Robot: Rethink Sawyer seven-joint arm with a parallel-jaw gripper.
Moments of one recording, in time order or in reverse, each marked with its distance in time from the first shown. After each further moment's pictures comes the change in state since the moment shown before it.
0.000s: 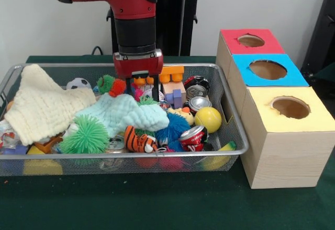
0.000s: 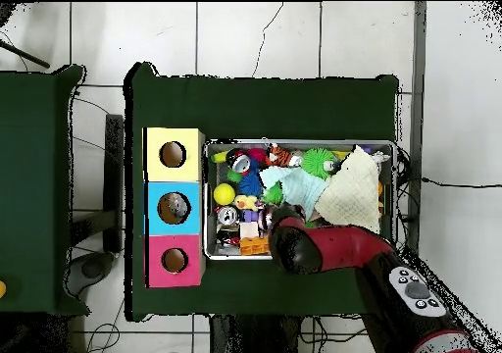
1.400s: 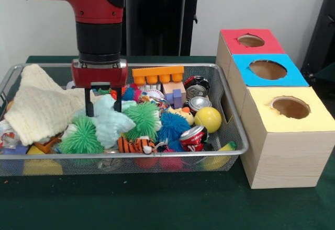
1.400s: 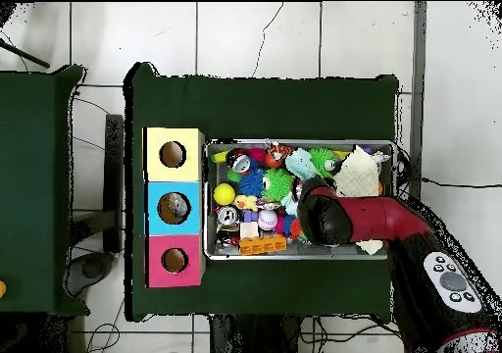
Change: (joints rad) arm -0.068 -0.008 0.061 -0.181 -0.061 0.159 0.000
